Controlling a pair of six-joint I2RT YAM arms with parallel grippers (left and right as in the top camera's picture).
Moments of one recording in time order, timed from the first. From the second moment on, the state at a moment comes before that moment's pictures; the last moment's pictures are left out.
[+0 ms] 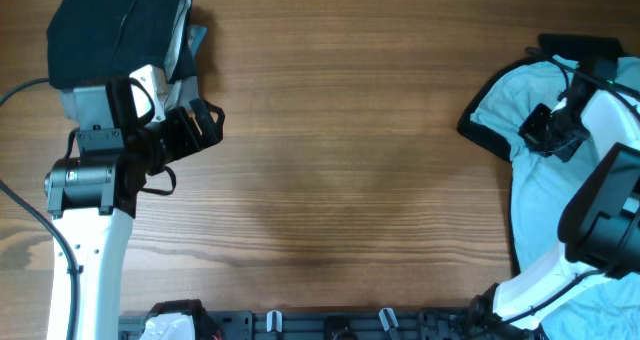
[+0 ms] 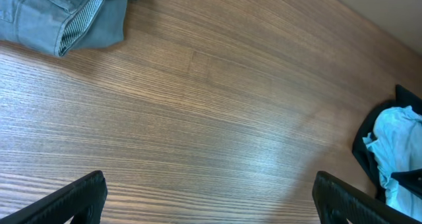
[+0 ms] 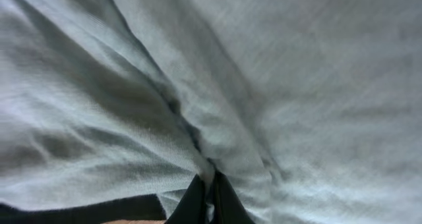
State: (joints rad) left arm 0.06 1.16 1.14 -0.87 0.30 -0.36; right arm -0.43 1.95 1.32 -0.84 -0.07 0.26
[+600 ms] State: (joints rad) left arm 0.06 1.16 1.14 -0.87 0.30 -0.36; right arm -0.49 1.73 1.33 -0.80 -0.46 -0.02
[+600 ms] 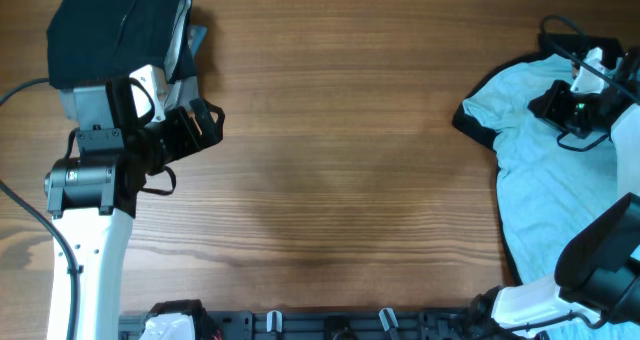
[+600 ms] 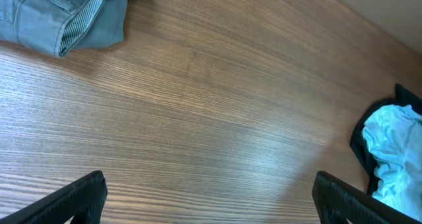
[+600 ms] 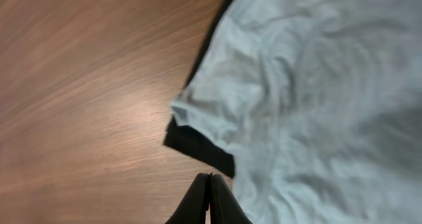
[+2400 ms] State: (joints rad) left arm 0.06 1.31 1.14 -0.92 0.31 -0.36; right arm -0.32 1.84 1.32 -0.64 -0.09 0.05
